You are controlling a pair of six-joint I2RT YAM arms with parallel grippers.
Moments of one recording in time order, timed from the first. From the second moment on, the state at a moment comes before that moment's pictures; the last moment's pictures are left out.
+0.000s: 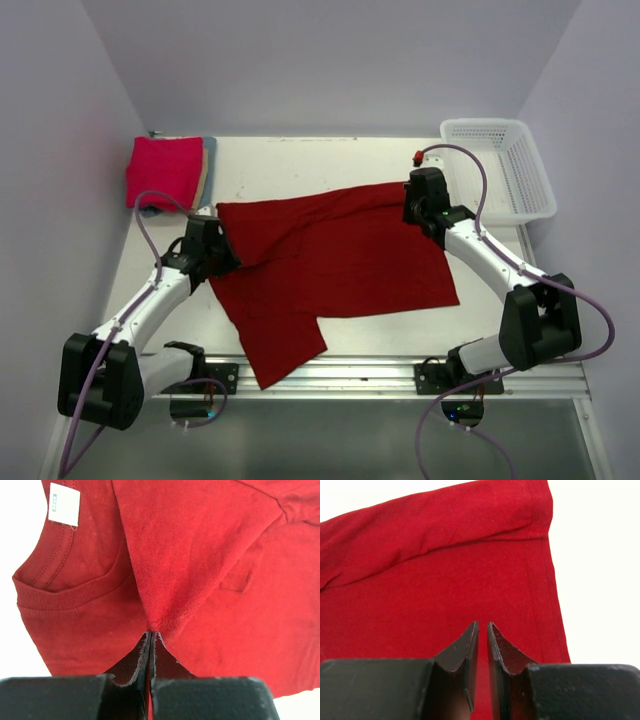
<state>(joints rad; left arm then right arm) -0.21 1.13 0.63 -0.39 0.01 -0.64 0.33 1.44 1.02 -0.29 0.30 0.28</state>
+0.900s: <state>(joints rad) -0.20 1.65 1.00 -0.07 -0.03 -0.60 0.33 1.53 1.07 -0.31 0.33 0.30</state>
